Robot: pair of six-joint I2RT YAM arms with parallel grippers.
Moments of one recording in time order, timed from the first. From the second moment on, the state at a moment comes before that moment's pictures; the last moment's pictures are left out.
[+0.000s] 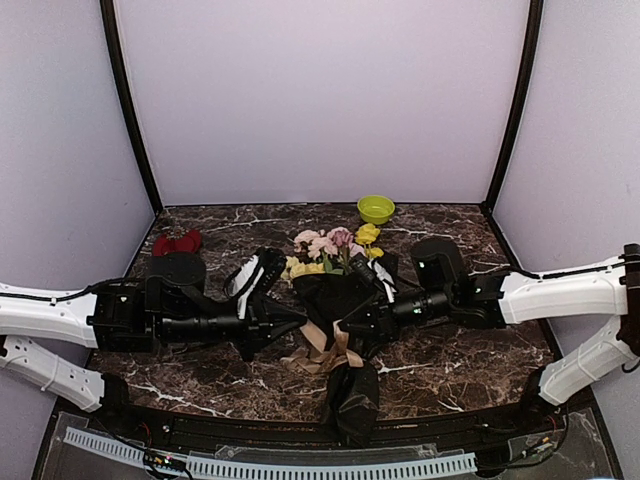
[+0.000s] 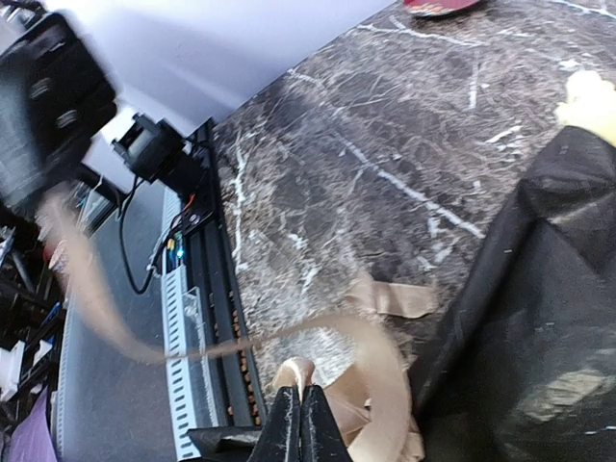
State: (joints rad) left arm -1.22 1.09 0.75 -0.02 -0.05 -0.22; right arm 0.95 1.36 0.72 0.13 -0.56 0.31
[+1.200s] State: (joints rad) left arm -1.44 1.88 1.26 0.22 0.12 0.11; right arm 0.88 1.35 0.76 0.06 -0.58 0.32
